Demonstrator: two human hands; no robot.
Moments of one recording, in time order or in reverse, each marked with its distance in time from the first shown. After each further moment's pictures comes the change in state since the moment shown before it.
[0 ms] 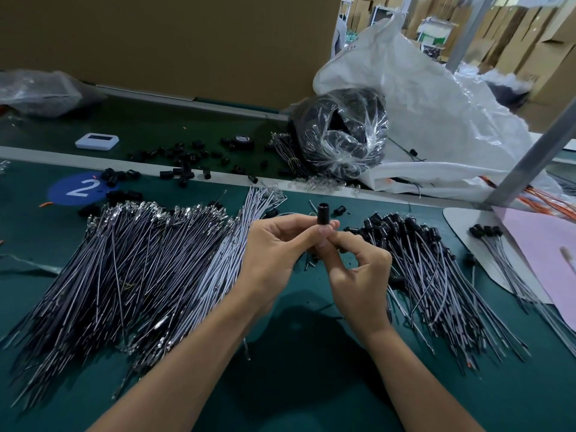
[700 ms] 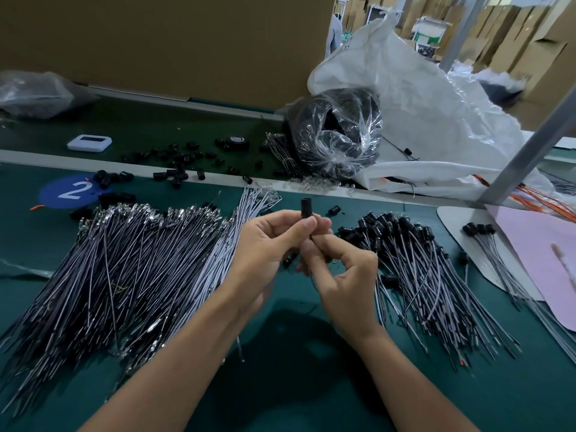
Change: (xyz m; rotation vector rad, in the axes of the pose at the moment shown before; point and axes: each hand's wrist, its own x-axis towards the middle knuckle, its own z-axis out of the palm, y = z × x) left_hand 0.003 0.003 -0.009 -0.117 -0.058 -0.145; right_hand -0.003 -0.008 0.003 0.037 -0.098 -0.032
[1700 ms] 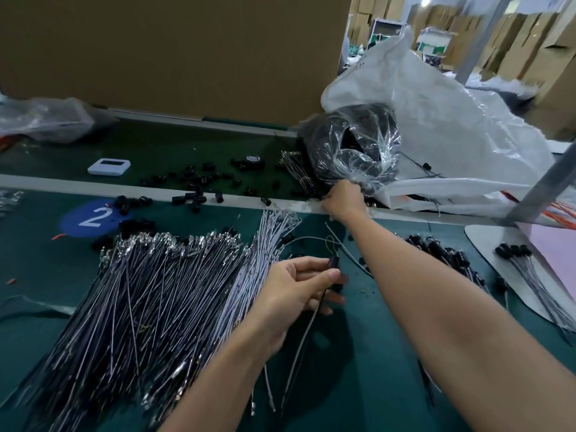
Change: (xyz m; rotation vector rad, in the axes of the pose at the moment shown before) left_hand 0.010 -0.014 -0.019 0.124 0.039 -0.315; right_hand 0.186 0.113 0.049 -0.791 -0.273 0.513
